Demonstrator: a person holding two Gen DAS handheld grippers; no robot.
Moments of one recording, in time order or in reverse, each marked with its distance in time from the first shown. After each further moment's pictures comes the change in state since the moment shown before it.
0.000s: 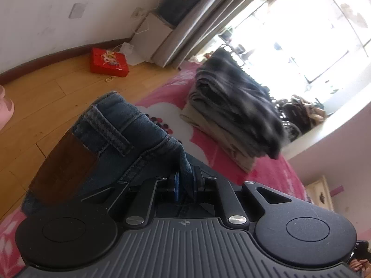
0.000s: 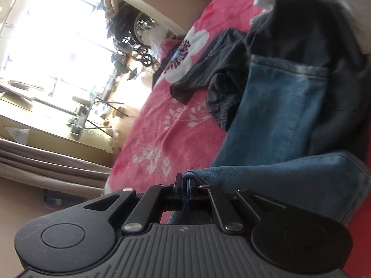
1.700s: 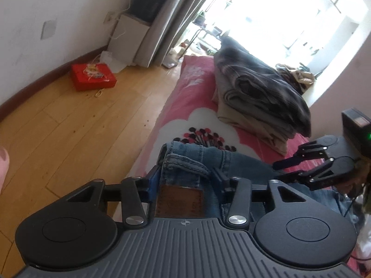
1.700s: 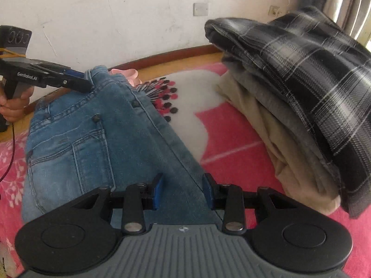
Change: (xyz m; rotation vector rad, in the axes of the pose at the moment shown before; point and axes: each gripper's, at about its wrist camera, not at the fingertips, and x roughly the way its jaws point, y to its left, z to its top) left arm 0.026 0.091 0.042 0.276 0.044 -0.090; right arm 0.186 0.259 -0.441 -1.902 0.783 0.338
